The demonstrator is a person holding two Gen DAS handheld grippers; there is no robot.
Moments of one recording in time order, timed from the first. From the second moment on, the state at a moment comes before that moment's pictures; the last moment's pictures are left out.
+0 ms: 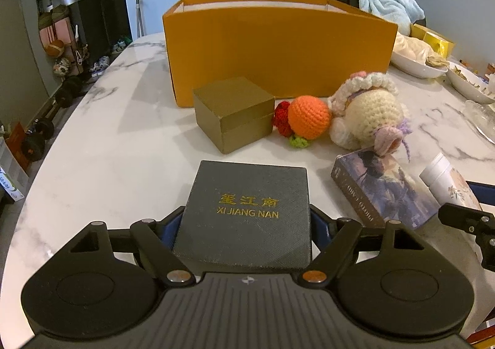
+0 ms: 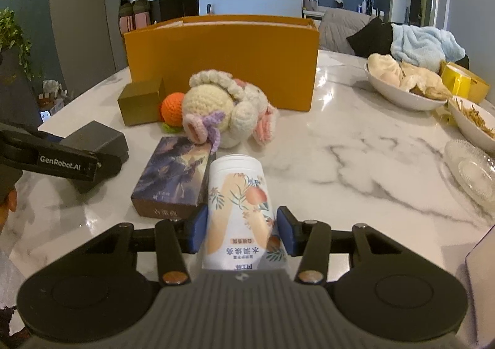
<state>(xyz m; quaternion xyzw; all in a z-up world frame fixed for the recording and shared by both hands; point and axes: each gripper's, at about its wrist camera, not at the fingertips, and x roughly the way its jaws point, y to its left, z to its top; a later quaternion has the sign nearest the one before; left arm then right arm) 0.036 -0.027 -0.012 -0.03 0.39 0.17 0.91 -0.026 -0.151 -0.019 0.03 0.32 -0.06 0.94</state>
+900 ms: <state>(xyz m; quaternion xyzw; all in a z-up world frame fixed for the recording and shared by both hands) 0.089 -0.015 0.088 0.01 0.30 0.19 0.93 0.036 -0.166 0.079 0.02 0.24 -0.02 0.97</state>
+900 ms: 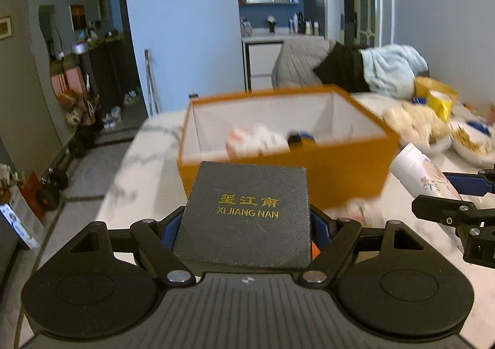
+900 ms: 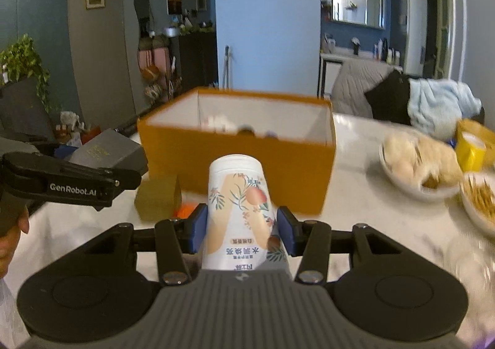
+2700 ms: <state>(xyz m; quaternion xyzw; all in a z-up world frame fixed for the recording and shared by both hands) 0.306 0.093 0.052 -0.02 0.46 0.21 0.86 0.340 -0.257 0.045 0.14 0.50 -0.07 0.85</state>
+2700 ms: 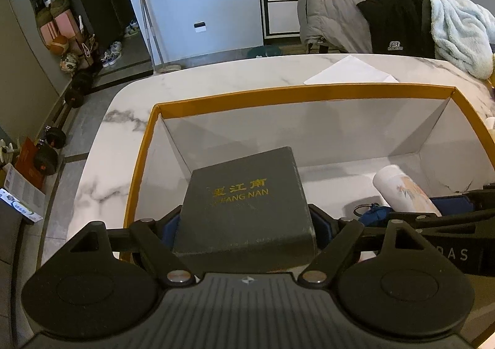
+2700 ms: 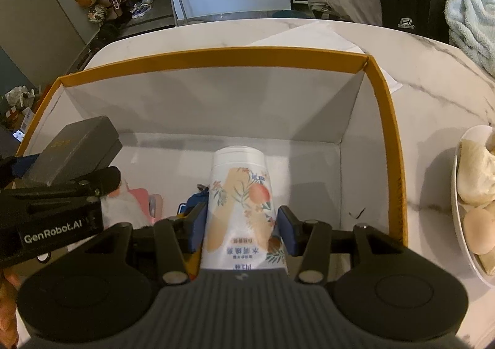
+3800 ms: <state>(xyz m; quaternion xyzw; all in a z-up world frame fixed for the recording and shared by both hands) 0.268 0.095 0.082 -0.07 0.45 0.17 0.87 0.295 -0.240 0.077 0.10 0.42 -0.06 0.90</state>
